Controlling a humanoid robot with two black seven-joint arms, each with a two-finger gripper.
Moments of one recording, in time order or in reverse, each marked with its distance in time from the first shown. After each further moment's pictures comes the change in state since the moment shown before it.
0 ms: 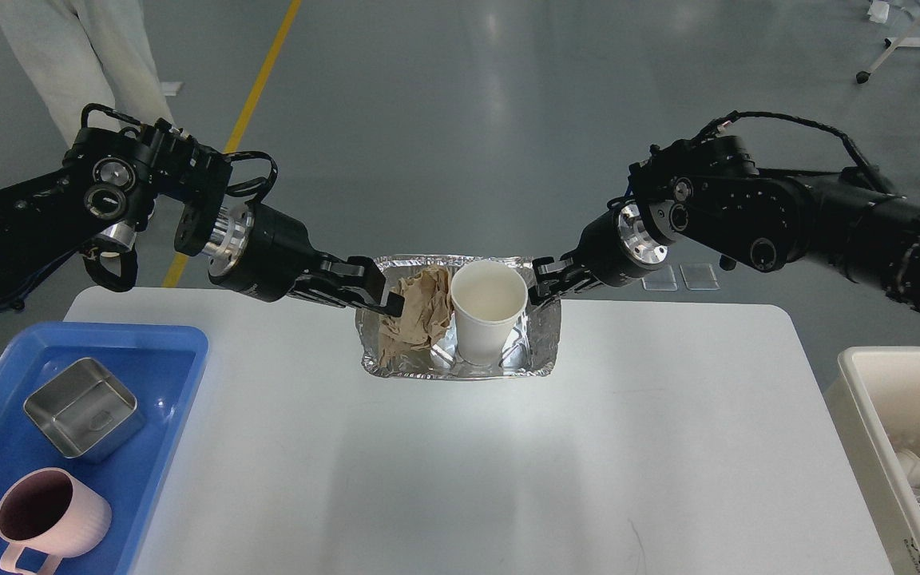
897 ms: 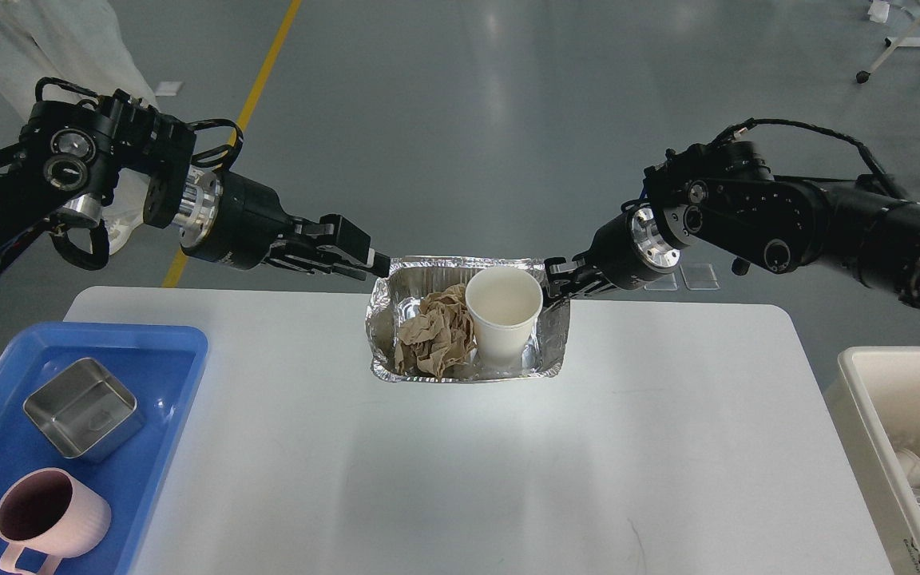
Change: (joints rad) left arm -0.004 0.054 -0.074 0.022 -0.014 0.000 0.018; right arm -0.023 -0.039 -0.001 -0.001 0.035 0.002 0.000
